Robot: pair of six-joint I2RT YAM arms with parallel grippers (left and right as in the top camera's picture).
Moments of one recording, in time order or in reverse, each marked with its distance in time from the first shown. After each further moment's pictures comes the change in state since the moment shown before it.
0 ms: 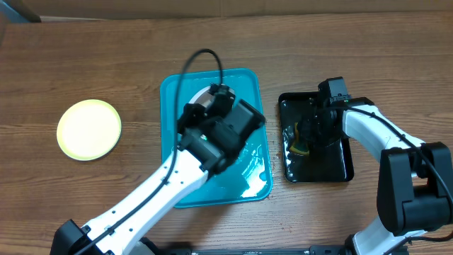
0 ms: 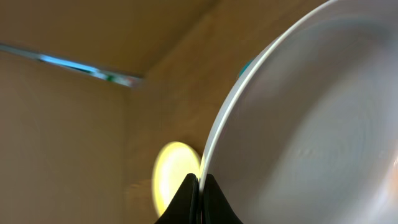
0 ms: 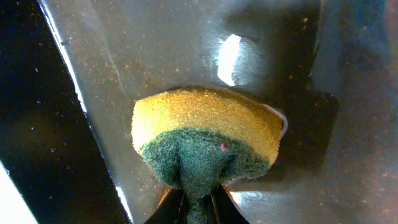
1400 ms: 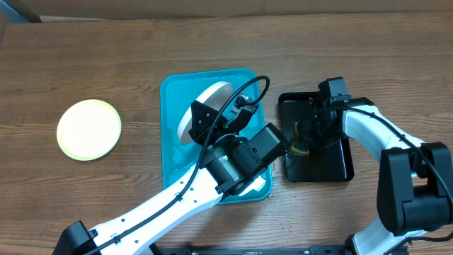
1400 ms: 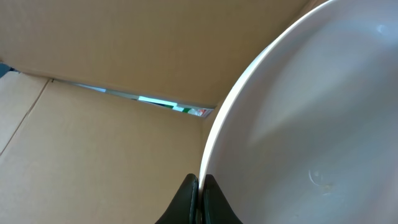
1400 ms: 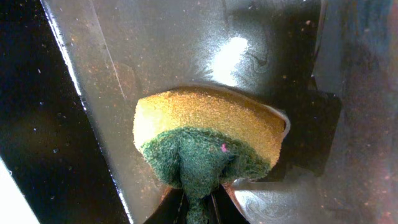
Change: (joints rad) left arm -0.165 0.000 0.000 0.003 -0.343 0.117; right arm 0.000 0.000 -0.002 0.006 -0.003 0.000
